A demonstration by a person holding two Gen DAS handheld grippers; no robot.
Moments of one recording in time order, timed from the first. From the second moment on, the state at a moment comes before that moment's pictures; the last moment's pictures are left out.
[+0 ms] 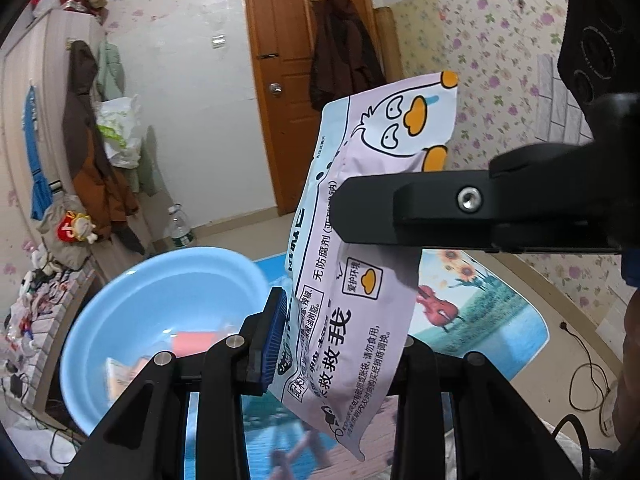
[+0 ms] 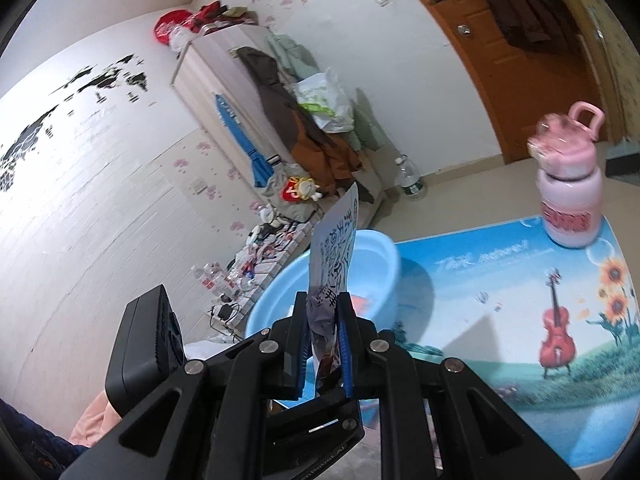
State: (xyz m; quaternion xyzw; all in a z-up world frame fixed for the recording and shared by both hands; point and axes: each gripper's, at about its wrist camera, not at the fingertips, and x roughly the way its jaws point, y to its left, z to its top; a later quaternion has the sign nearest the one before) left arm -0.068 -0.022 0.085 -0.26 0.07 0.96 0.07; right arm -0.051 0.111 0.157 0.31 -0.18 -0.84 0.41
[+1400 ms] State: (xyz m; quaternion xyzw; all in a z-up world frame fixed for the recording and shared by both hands) left arm -0.112 -0.156 0.029 -0.33 0.04 0.94 -0.02; right arm -0.153 -0.049 0.092 0.39 -0.17 -0.78 0.46
